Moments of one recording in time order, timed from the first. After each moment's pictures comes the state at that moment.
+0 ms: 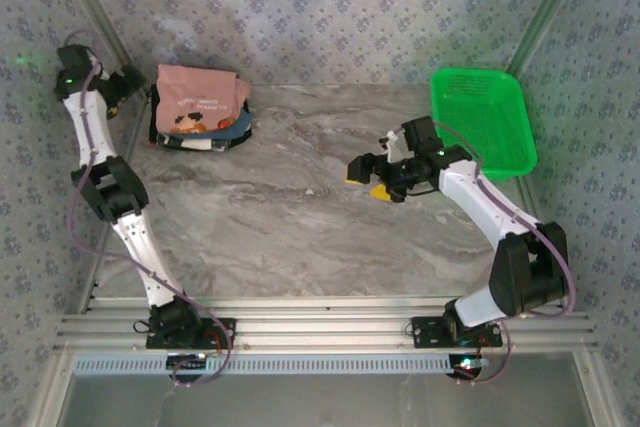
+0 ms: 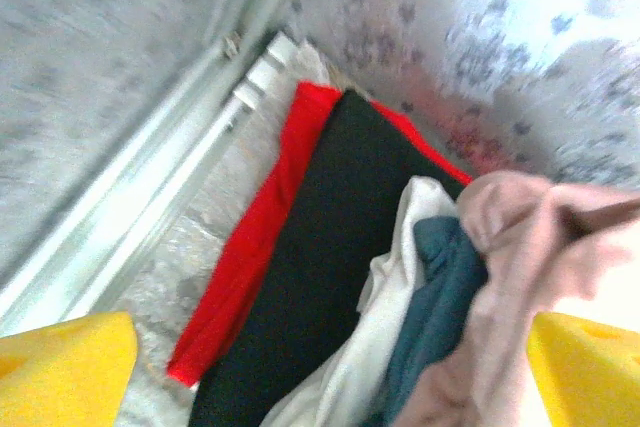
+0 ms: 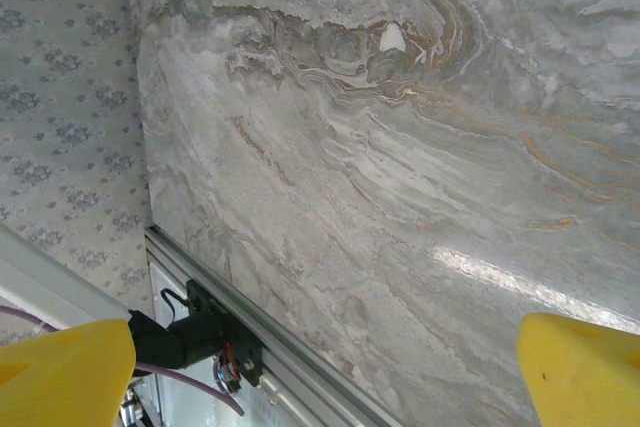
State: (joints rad) left arm 0.42 2.42 2.58 -0.95 0.30 -0.40; right arm 0.31 1.45 1.14 -0.70 -0.71 0.53
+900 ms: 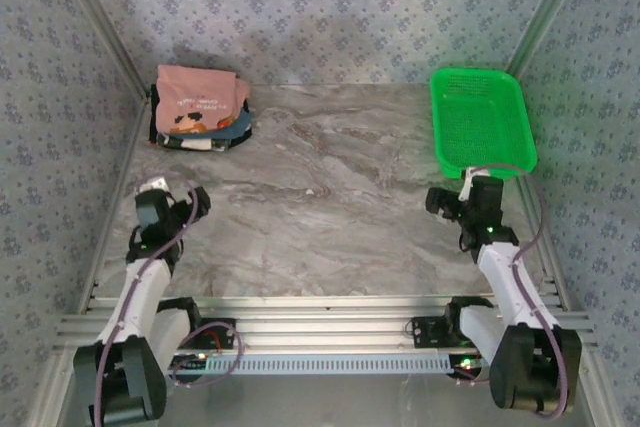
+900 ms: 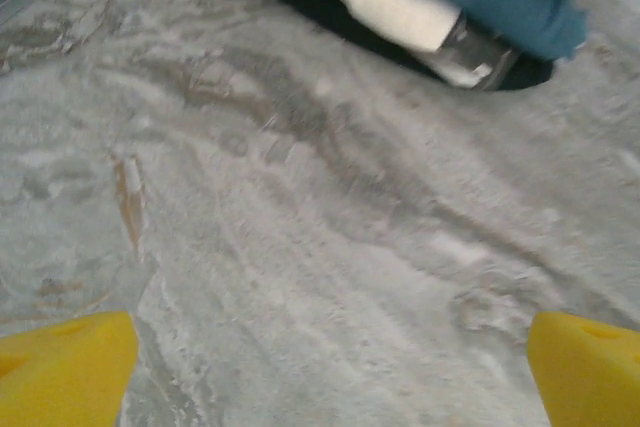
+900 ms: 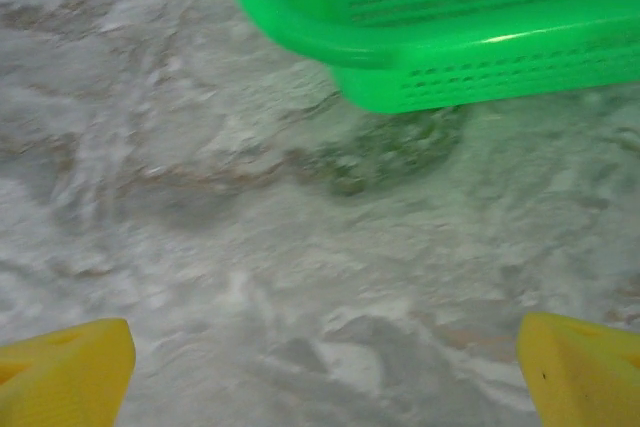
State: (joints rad) left arm 0.12 0.88 0.34 -0.03 -0.02 -0.34; right arm -0.09 0.94 0.46 -0.20 -0.02 0.14
